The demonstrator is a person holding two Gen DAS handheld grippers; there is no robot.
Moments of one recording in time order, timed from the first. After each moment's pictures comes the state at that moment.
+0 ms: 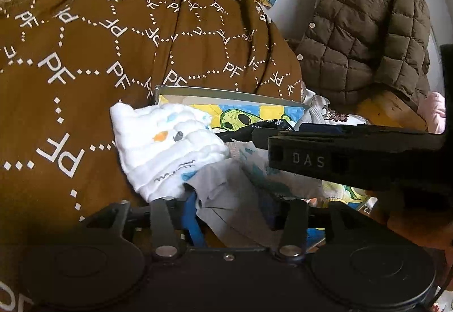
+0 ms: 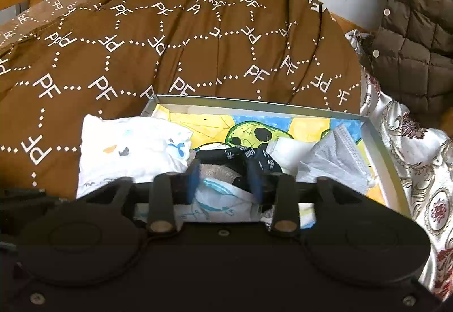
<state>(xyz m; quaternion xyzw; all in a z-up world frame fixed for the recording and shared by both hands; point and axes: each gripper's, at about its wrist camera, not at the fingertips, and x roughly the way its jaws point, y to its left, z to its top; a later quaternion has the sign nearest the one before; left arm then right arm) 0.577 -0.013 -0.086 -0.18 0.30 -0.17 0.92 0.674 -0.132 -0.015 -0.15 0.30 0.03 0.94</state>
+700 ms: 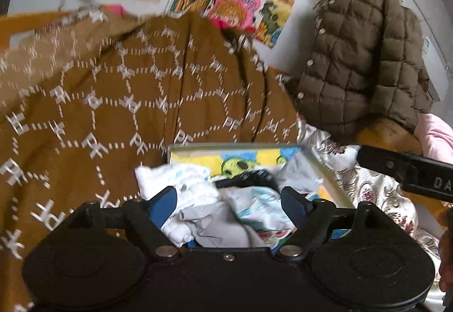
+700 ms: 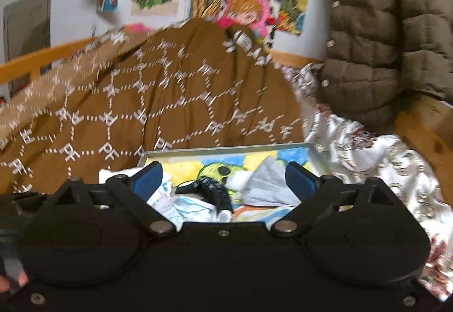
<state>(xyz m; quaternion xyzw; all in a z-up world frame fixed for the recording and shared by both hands) 0.512 -0.013 0.003 -0.15 0.23 -0.12 0.95 0.557 -0.189 0.084 -0.08 0.19 0.00 0.98</state>
